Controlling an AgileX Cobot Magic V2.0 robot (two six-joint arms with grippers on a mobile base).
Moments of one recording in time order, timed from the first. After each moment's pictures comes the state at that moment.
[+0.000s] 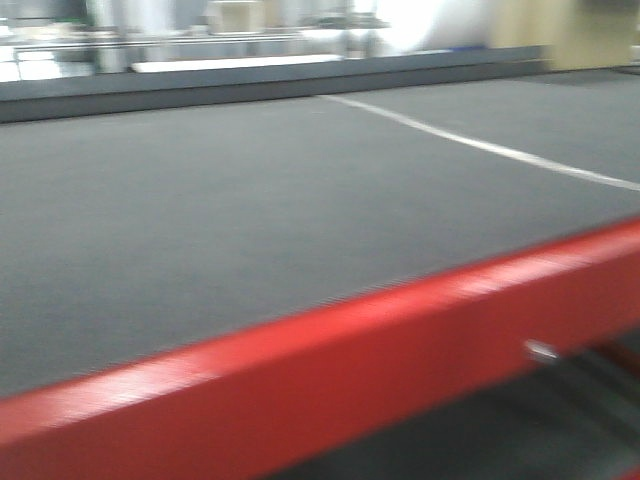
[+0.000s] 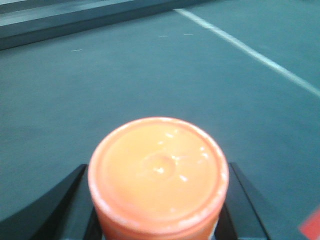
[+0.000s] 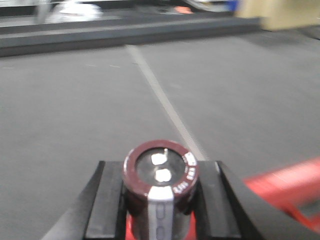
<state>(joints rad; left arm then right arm) -0.27 0.77 -1.13 0.10 0.84 -0.10 0.13 0.61 -0.99 0.10 0.72 -0.06</state>
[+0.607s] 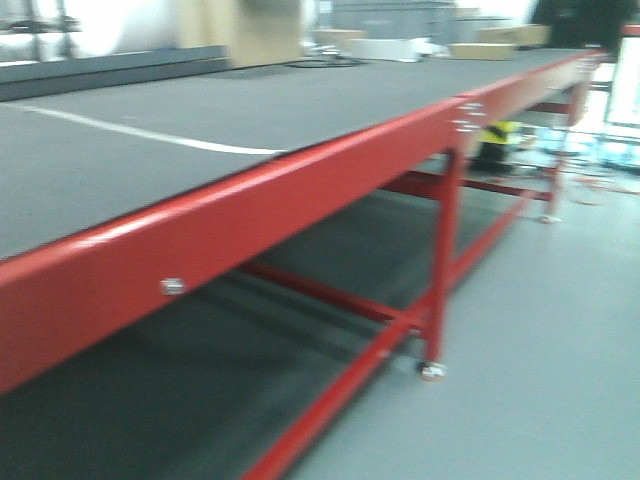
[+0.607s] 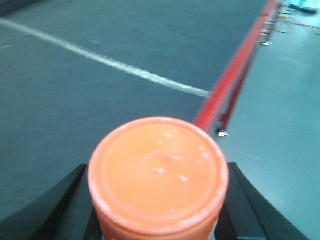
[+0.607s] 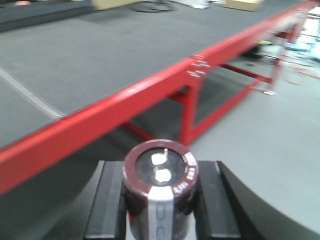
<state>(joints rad) -0.27 0.77 -1.13 0.10 0.84 -0.10 0.13 0.61 -0.99 0.10 0.72 -0.06</state>
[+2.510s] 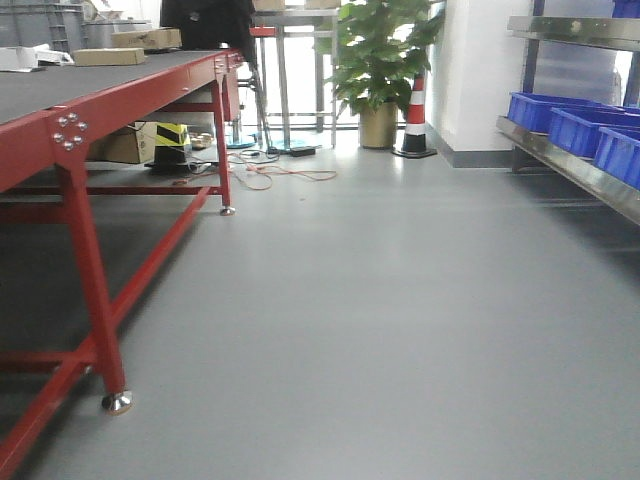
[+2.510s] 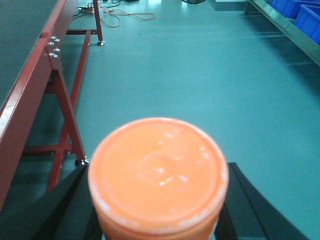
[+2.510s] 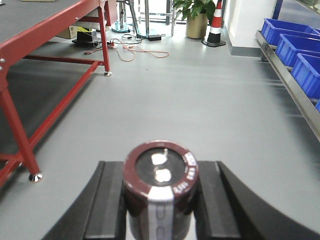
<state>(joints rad) -0.27 0.77 -1.13 0.10 0.84 -0.10 0.13 0.60 -0.99 0.10 0.72 -0.06</state>
